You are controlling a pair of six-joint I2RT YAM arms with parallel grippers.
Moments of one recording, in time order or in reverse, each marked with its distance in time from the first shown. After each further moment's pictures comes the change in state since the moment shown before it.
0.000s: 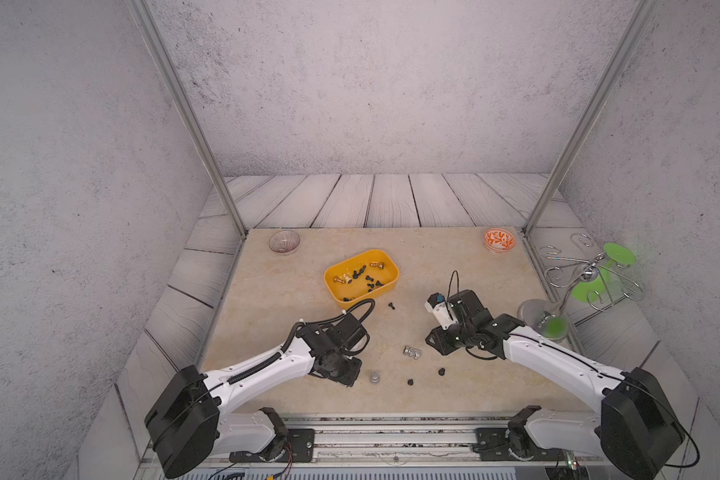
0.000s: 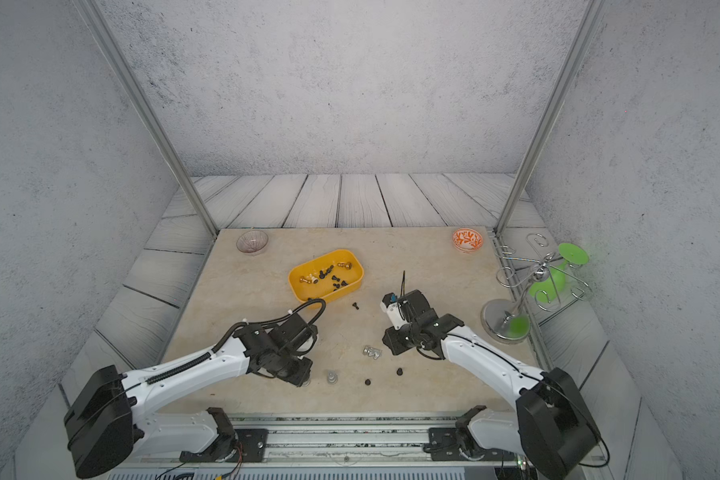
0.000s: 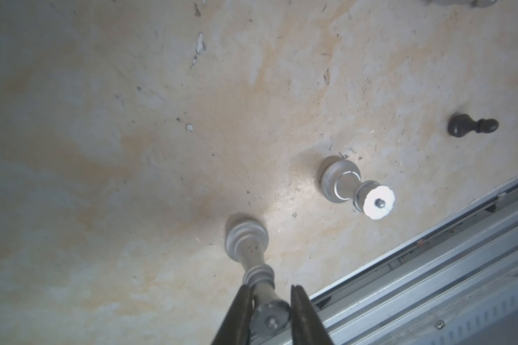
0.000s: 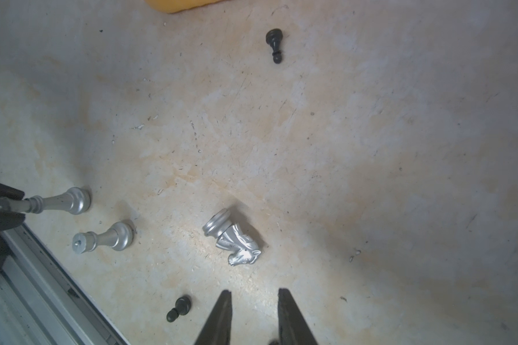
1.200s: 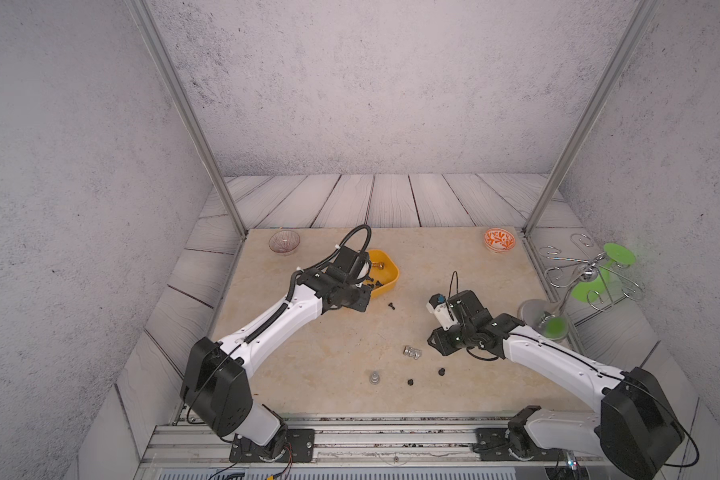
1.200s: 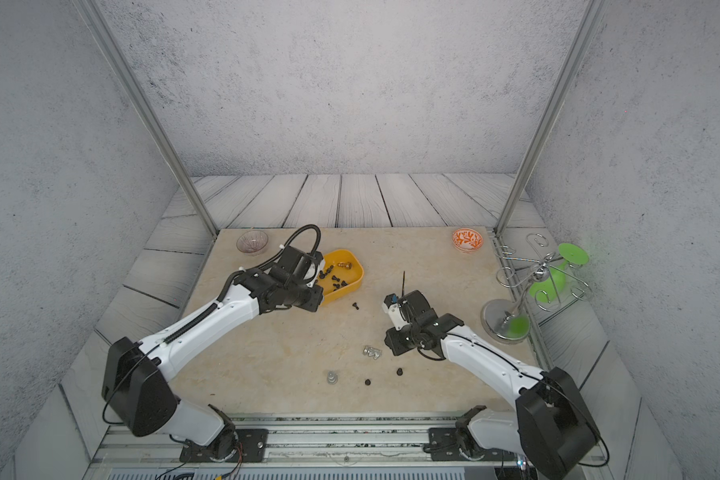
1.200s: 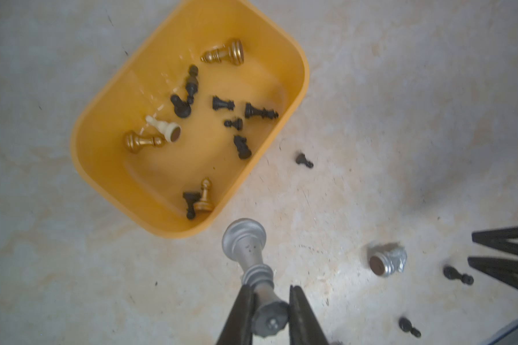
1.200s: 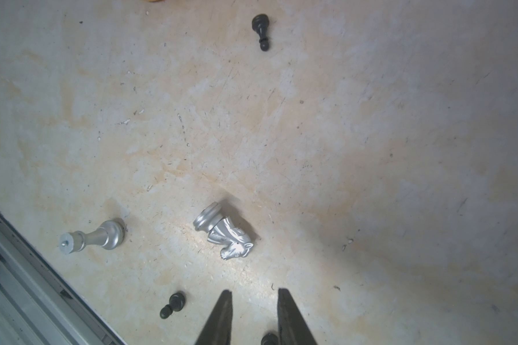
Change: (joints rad) left arm 0.257 0.298 0.570 0.110 -0.099 0.235; right arm 0.000 0.002 0.010 -0.039 0.027 0.016
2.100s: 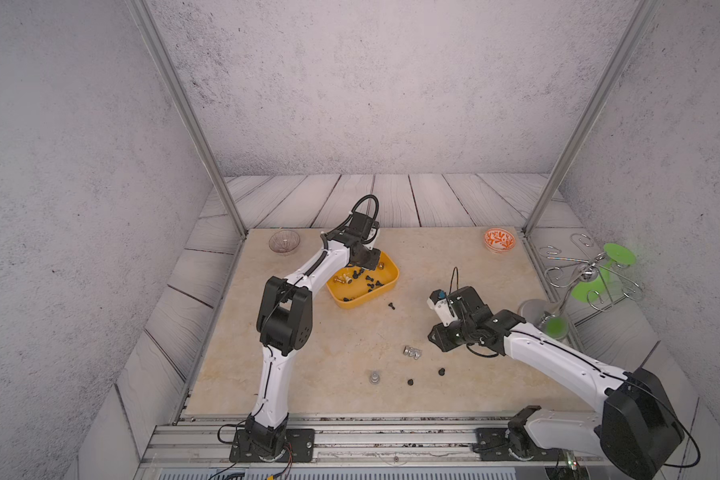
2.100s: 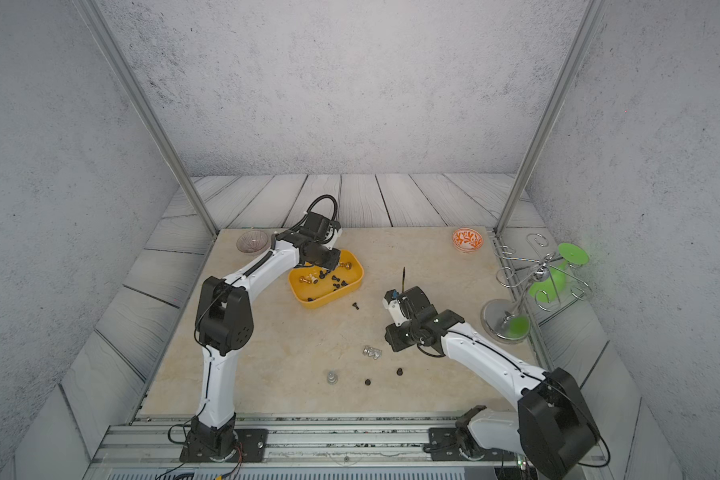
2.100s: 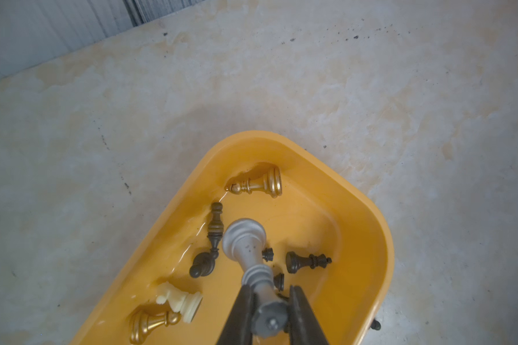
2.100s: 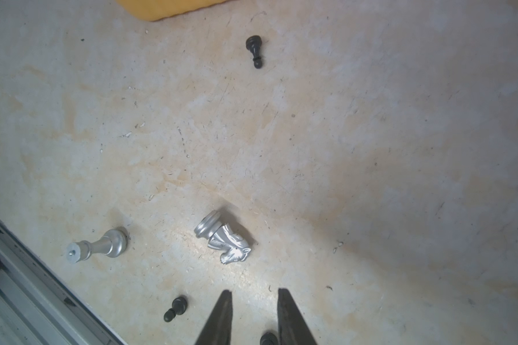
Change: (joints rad) left arm 0.137 0.636 0.591 0.019 0.084 0.154; right arm 0.000 0.000 0.040 -0.029 0.024 0.014
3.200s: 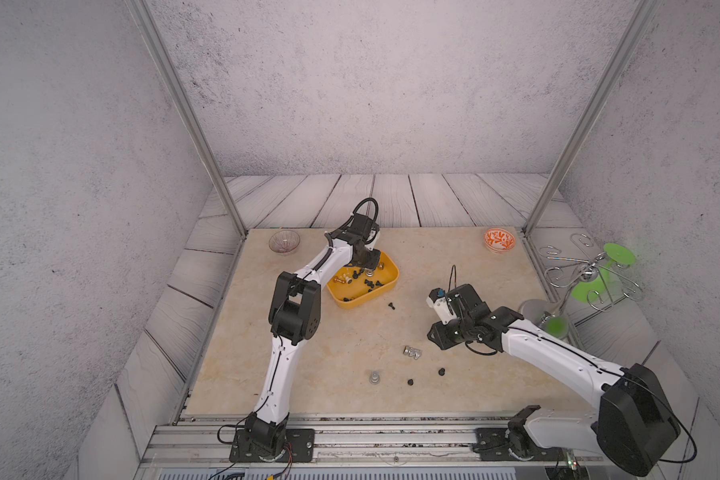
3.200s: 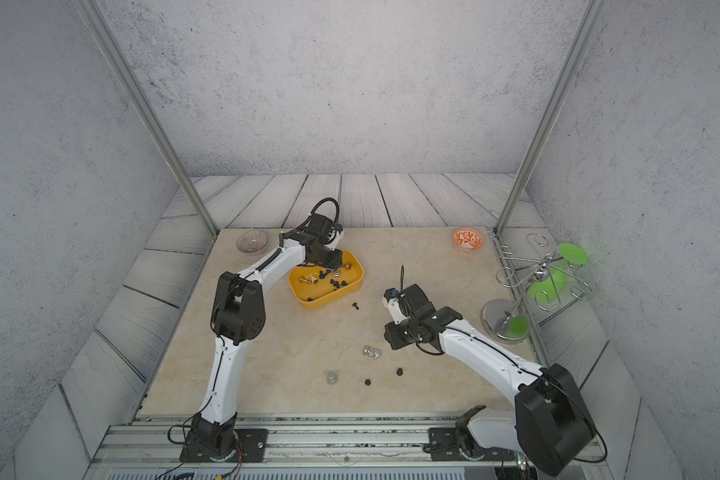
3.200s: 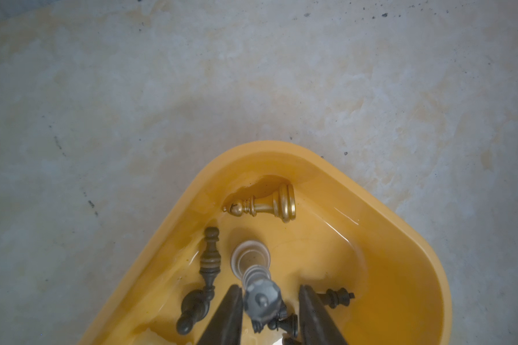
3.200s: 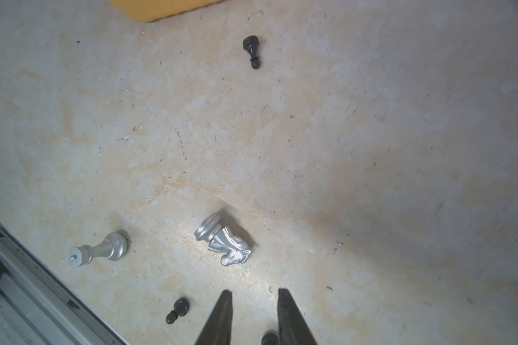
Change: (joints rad) left arm 0.025 0.143 0.134 -0.029 0.049 0.003; right arm 0.000 0.026 0.032 -0.022 0.002 0.010
